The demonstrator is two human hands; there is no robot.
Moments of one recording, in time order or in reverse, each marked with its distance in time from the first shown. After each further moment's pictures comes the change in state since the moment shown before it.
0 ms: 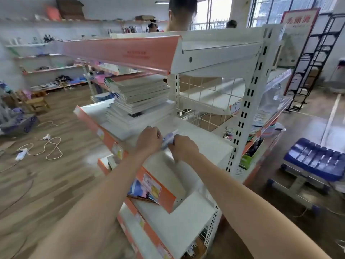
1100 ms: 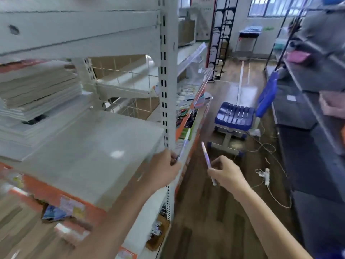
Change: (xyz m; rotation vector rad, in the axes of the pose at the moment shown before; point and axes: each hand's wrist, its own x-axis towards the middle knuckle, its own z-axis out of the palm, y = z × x) left_hand -0.113 0.154 0.081 -0.395 -0.604 0.212; right_hand -0.186 0.200 -0.045 0.510 0.288 0.657
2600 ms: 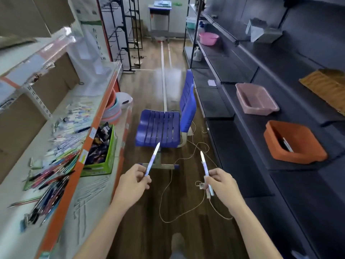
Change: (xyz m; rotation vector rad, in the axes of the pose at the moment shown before) left_hand 0.514 0.153 0.284 -0.218 -0.283 -0.015; right_hand 0.422 0.166 -0.297 0.223 0.315 0.363
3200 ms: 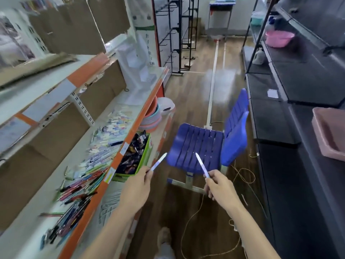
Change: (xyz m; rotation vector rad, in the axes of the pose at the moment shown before) left_hand 0.166 0.049 -0.040 0.505 0.295 -0.055; right_hand 0.230 -0.104 0.059 -0.102 -0.323 -0.186
